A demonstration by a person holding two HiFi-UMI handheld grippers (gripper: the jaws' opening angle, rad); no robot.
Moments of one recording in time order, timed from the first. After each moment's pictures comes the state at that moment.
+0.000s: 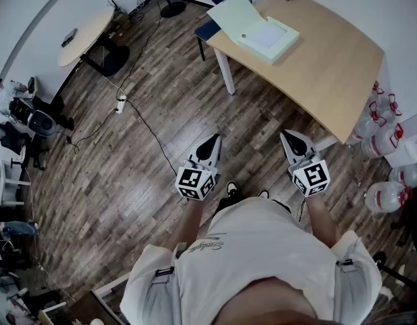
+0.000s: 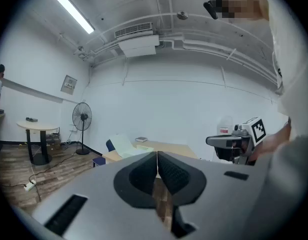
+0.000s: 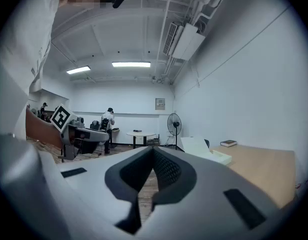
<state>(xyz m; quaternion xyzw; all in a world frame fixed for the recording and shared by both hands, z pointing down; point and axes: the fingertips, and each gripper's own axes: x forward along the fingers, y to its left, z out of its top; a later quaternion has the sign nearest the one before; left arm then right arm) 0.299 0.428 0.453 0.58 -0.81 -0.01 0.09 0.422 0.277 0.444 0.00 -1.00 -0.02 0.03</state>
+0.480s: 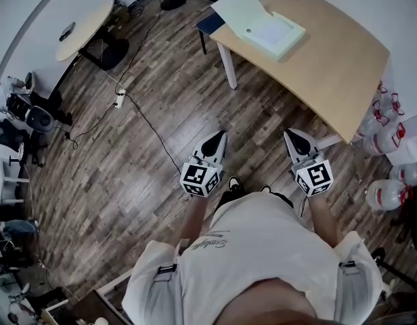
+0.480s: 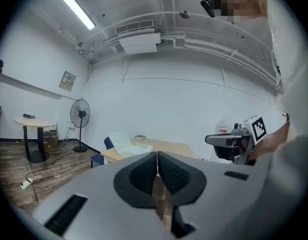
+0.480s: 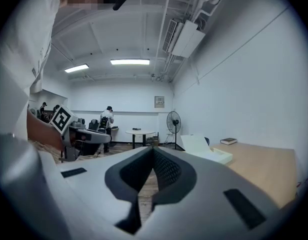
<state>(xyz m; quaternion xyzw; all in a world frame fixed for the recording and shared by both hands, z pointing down) 0.276 0.427 0.464 0.60 -0.80 -0.01 0.10 0.399 0.287 0.450 0.01 -1.00 -0.02 0.04</state>
